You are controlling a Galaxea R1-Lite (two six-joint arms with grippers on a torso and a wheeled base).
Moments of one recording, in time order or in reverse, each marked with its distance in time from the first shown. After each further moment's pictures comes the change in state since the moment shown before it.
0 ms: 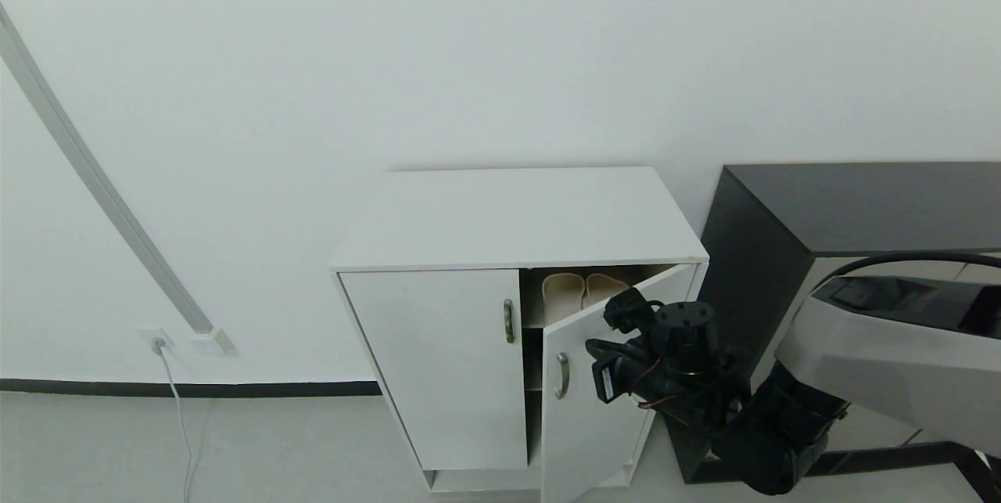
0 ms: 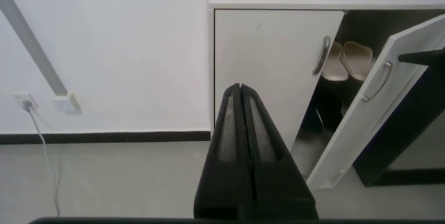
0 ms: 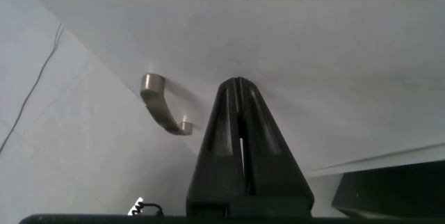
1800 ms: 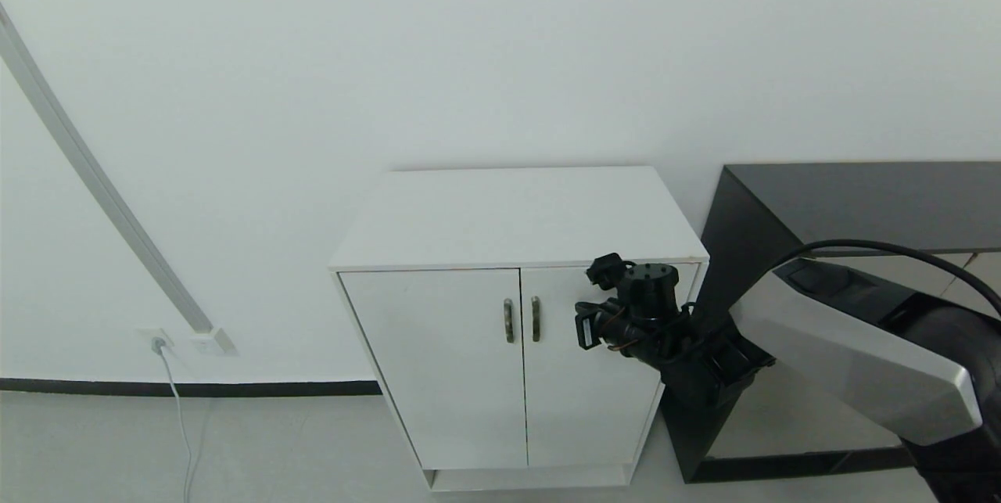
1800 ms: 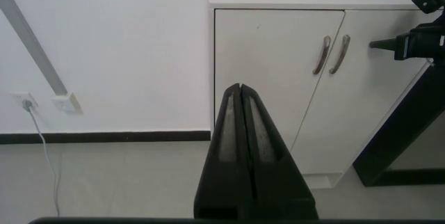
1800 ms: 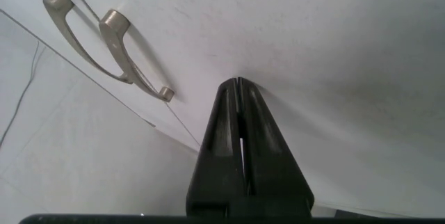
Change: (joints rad) left arm 0.000 0.000 0.000 0.000 0.000 -0.001; right arm -0.073 0.170 -0.451 0.267 -0.002 0.032
